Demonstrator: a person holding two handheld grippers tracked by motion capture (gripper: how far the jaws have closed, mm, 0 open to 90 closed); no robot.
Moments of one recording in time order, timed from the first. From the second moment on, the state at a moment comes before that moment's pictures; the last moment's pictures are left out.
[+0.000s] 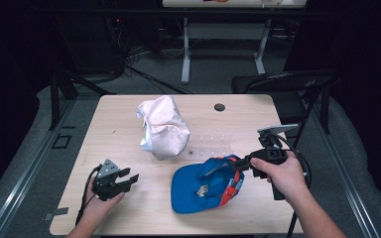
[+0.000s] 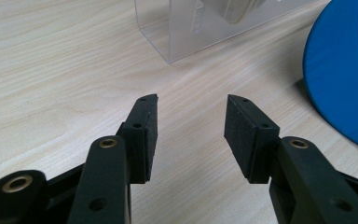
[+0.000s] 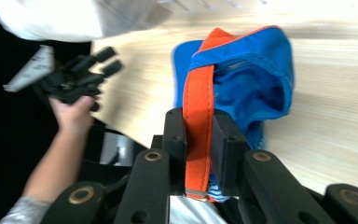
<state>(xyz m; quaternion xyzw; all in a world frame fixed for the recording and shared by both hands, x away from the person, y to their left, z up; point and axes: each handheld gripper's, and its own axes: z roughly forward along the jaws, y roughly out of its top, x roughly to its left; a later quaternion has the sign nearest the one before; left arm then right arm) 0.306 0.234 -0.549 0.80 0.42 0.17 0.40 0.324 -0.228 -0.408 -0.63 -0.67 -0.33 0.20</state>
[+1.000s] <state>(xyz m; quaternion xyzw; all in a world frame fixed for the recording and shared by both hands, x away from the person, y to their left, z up) 0.307 0.237 -0.548 0.80 0.42 0.17 0.40 0.360 -0.206 -0.359 -0.59 -0.61 -0.43 0.29</state>
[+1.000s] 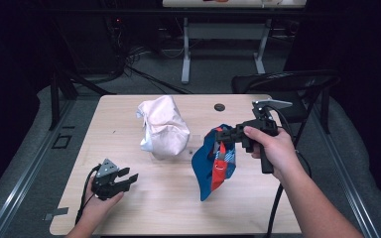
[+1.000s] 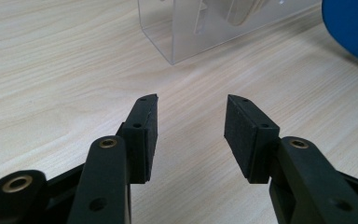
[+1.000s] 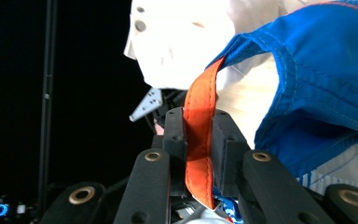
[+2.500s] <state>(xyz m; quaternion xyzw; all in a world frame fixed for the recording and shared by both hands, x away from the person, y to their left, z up) 0.310 0.239 -0.550 0.80 0.42 0.16 0.40 0.435 -0.244 -0.297 -0.64 -0.55 -0.49 0.20</state>
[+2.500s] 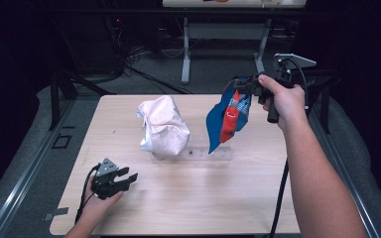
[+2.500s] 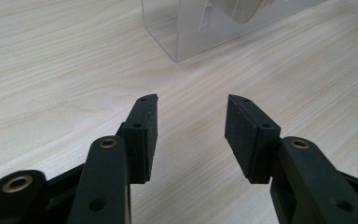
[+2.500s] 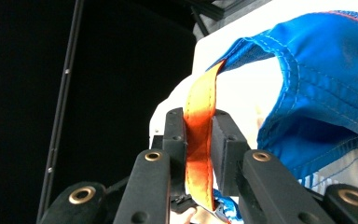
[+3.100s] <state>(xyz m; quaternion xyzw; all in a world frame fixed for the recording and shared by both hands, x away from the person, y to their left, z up) 0.310 0.239 -0.550 0.80 0.42 0.16 0.40 0.443 -0.235 -0.319 -0.66 -0.55 -0.47 0.21</state>
